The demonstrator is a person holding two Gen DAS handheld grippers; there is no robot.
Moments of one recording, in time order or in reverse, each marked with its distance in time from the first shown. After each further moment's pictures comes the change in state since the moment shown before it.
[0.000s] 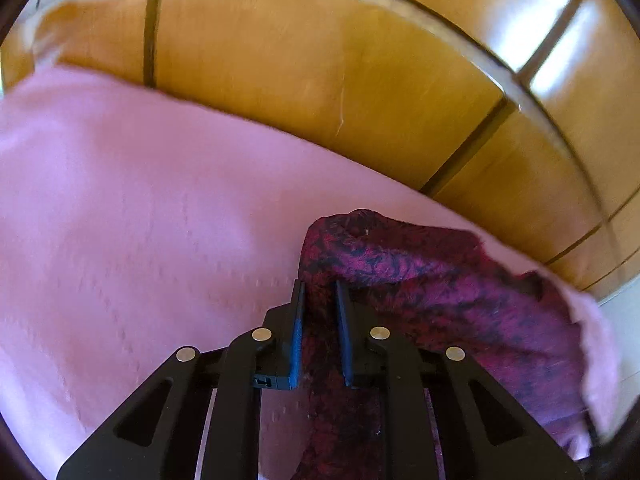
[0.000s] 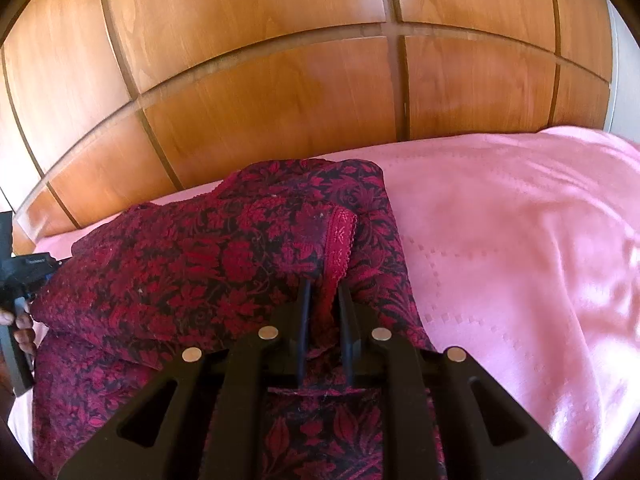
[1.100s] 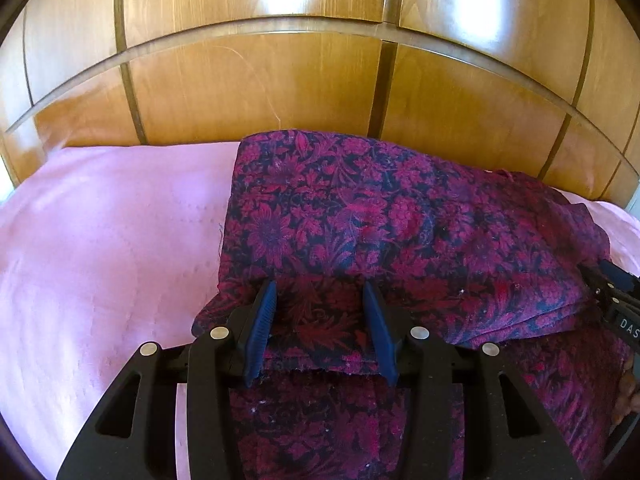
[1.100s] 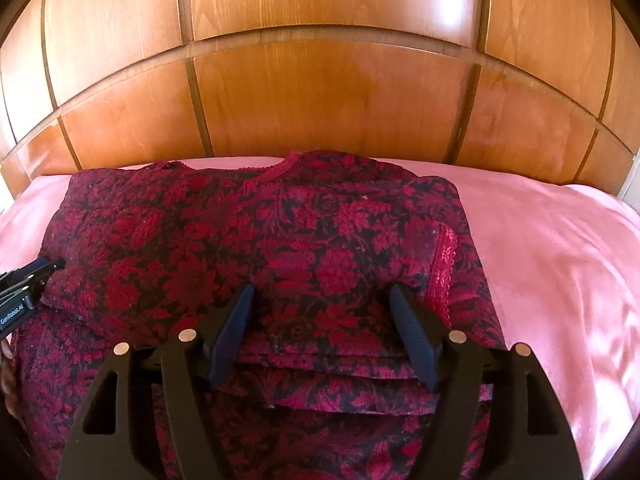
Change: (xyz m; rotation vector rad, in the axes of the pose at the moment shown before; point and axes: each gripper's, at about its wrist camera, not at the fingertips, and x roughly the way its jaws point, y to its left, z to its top) left arm -0.059 -0.064 -0.100 0.272 -0.121 0.105; right arm 0.021 0.068 0.007 -0.205 0.024 -0.039
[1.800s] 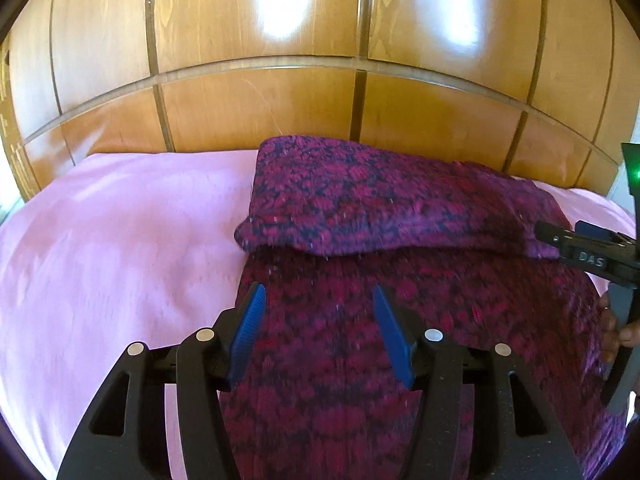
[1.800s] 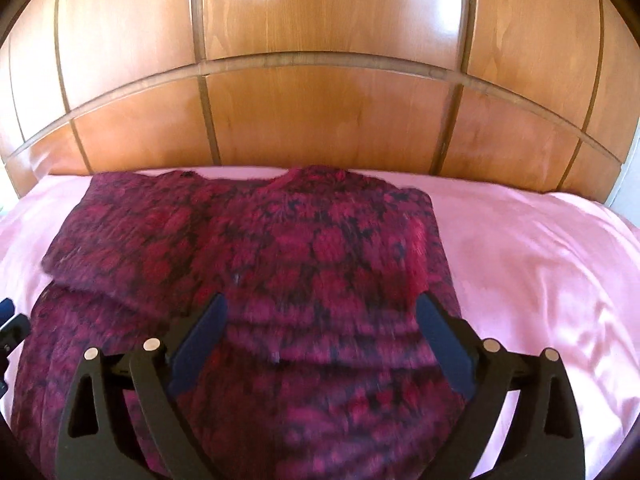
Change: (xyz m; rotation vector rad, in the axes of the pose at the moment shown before) left arm -0.105 -0.012 -0.057 0.029 -0.055 -0.012; right arm -0.054 -0.005 -0.007 -0.018 -0.009 -0.010
